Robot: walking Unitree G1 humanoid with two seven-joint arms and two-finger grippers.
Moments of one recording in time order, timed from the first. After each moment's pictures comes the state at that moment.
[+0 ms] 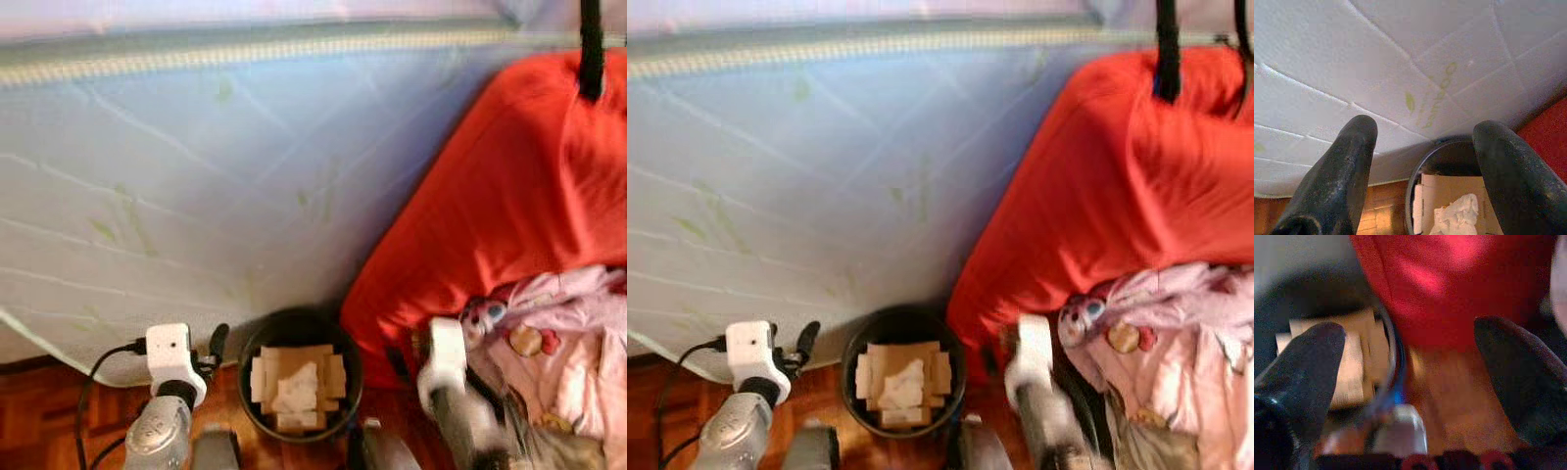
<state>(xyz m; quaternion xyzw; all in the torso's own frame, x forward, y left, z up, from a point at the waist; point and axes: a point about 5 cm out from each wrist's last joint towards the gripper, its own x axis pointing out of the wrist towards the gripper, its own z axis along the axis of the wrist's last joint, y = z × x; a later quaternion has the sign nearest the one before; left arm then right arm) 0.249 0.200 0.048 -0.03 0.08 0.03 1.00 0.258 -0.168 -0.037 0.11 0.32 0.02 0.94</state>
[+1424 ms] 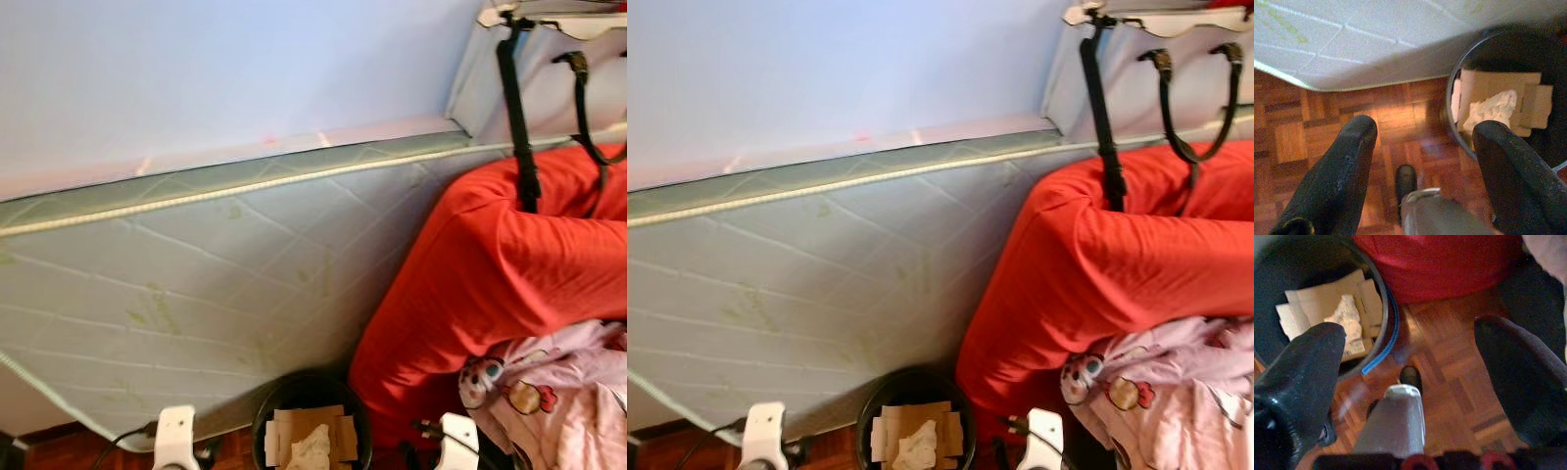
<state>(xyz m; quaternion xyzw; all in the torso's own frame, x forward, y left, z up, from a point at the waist) 0.193 0.221 -0.070 -0.02 0.40 0.07 0.92 0.176 -0.168 -0.088 0.10 0.44 -0.04 0.89</state>
